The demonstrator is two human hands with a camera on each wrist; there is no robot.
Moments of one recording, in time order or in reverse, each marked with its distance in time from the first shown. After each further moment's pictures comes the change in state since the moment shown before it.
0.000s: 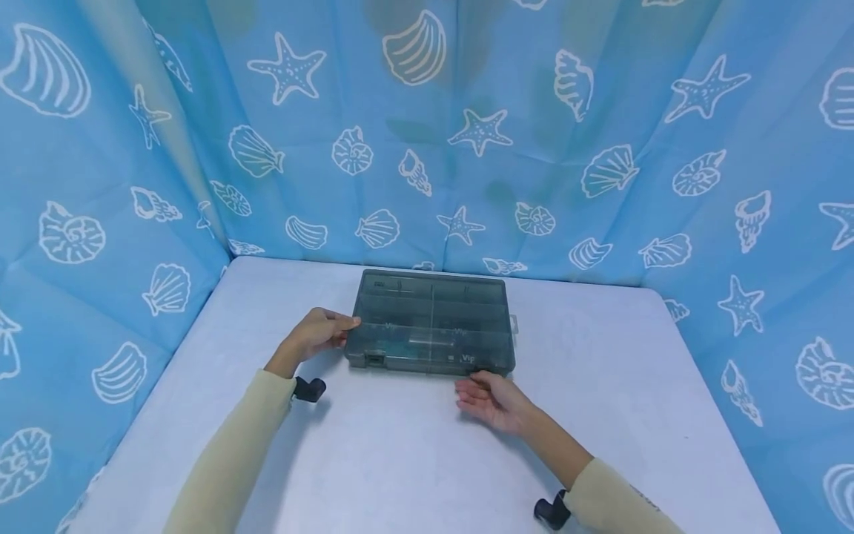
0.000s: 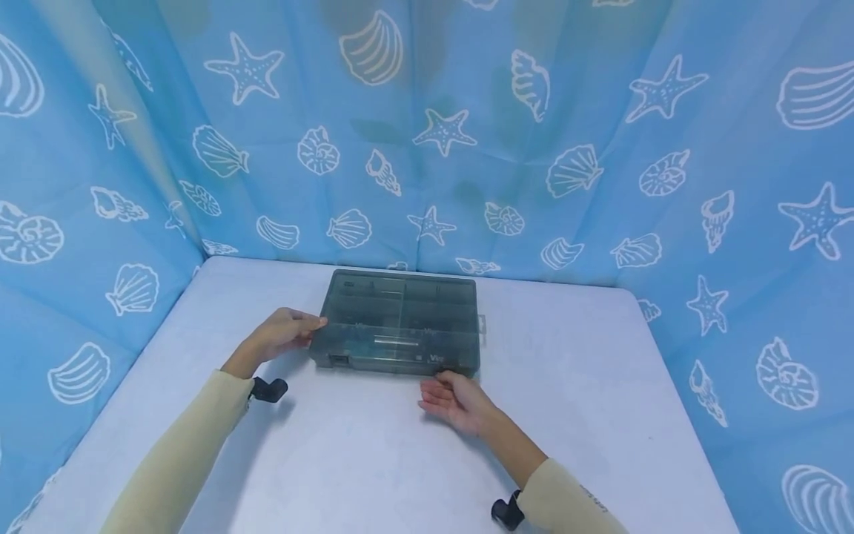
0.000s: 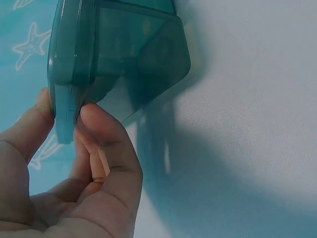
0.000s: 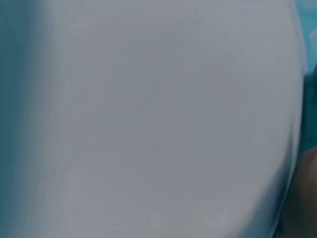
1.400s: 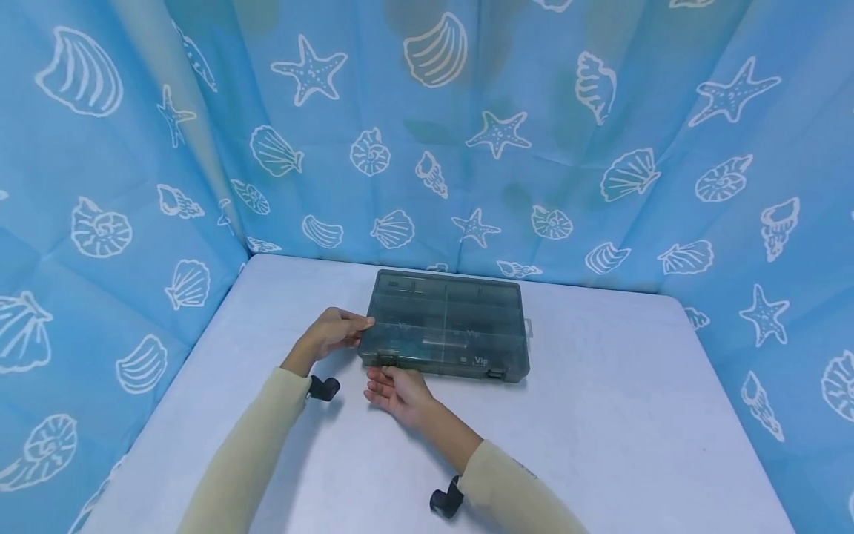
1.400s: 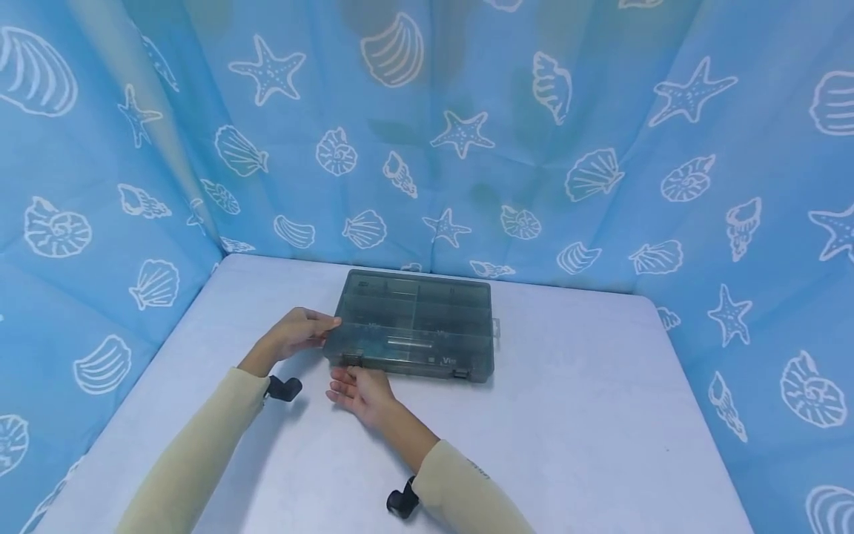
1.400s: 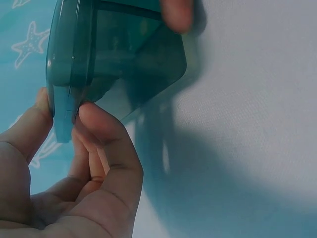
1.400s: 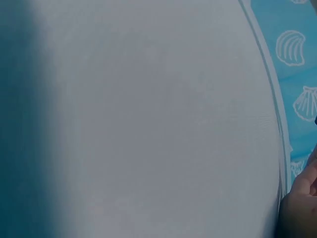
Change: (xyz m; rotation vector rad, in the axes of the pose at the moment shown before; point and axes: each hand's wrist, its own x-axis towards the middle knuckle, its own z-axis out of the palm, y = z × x) left_hand -0.005 0.005 -0.001 0.034 0.038 -0.045; right_hand 0.076 0.059 0.145 0.034 -0.015 -0.049
